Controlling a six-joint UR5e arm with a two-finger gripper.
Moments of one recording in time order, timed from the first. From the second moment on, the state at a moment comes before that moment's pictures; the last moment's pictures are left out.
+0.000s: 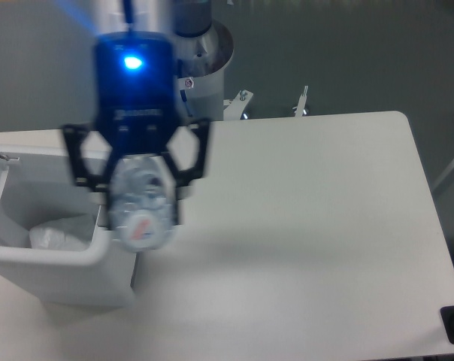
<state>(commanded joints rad) 2.12 -1.82 -1.22 -0.72 1.43 0.00</state>
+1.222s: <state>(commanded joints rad) 2.14 -1.76 -1.43 -0.72 1.46 0.24</state>
